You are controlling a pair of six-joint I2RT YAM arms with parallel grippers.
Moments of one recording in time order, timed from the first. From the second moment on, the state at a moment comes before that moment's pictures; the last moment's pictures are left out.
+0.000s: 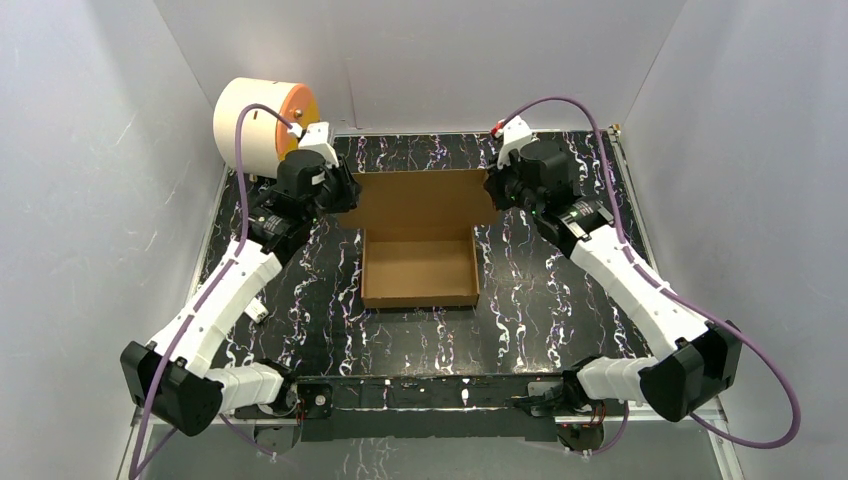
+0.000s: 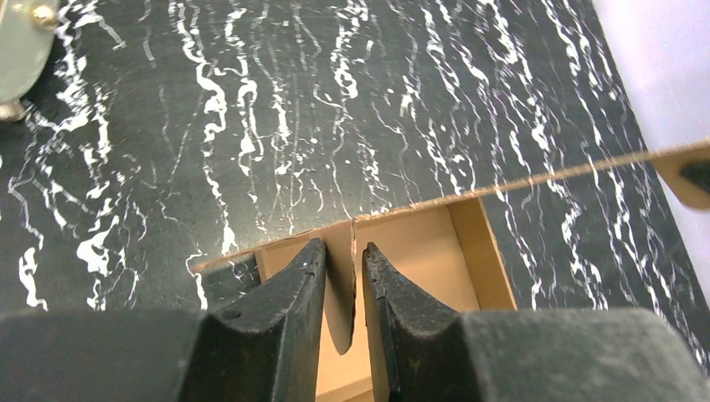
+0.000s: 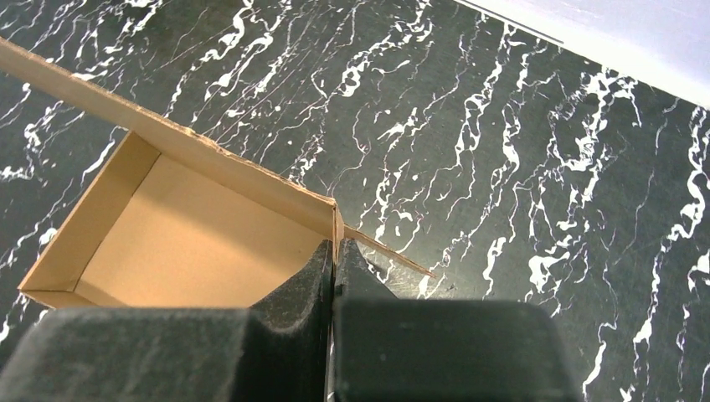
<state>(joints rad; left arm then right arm) -0.45 1.21 1.22 -0.43 -0.07 -0.37 0.52 1.26 1.23 -0.39 -0.03 0.00</state>
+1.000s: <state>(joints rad) -0.66 1.29 1.13 -0.25 -0.64 -0.45 0.69 1.35 1.22 -0.21 0.39 0.07</state>
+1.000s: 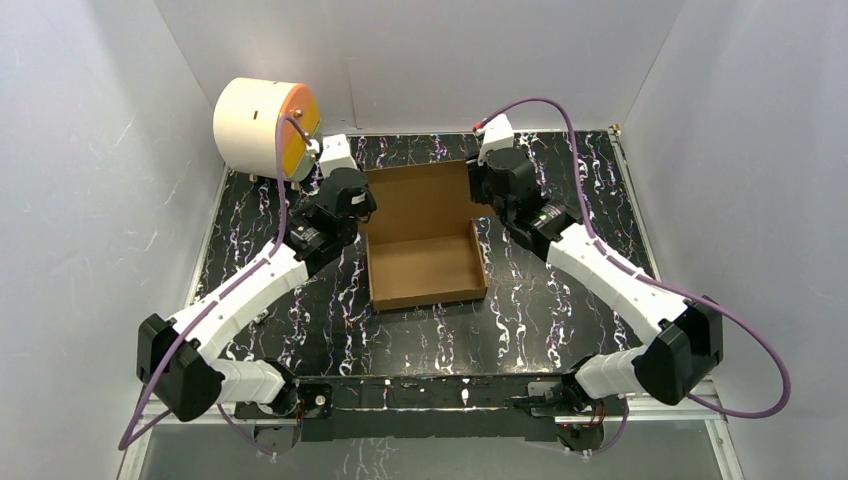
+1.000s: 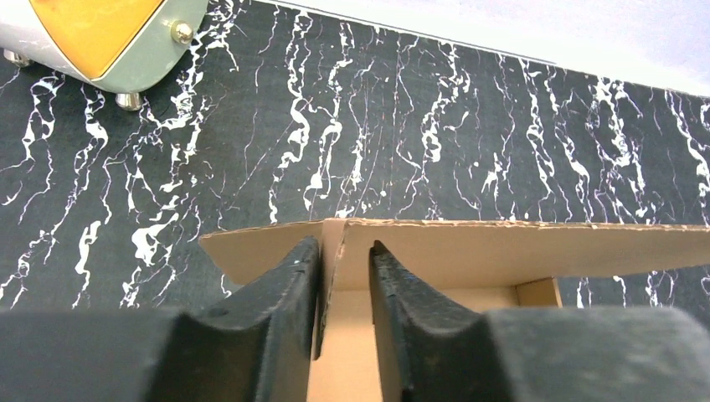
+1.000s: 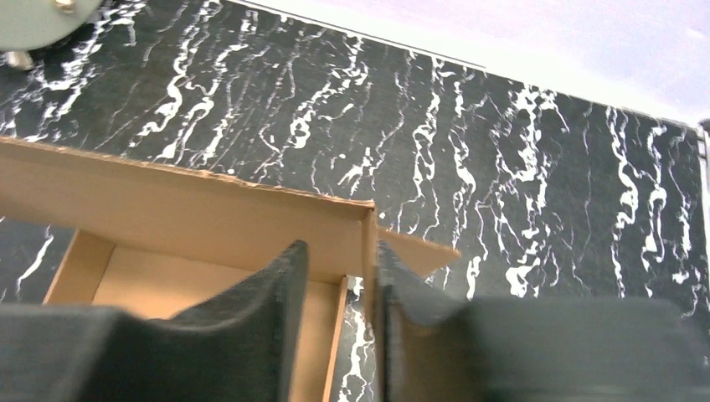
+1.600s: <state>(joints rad) -0.45 1.04 1.10 -0.40 -0.28 -0.20 0.44 1.23 1.19 -0.31 -0.20 -0.23</state>
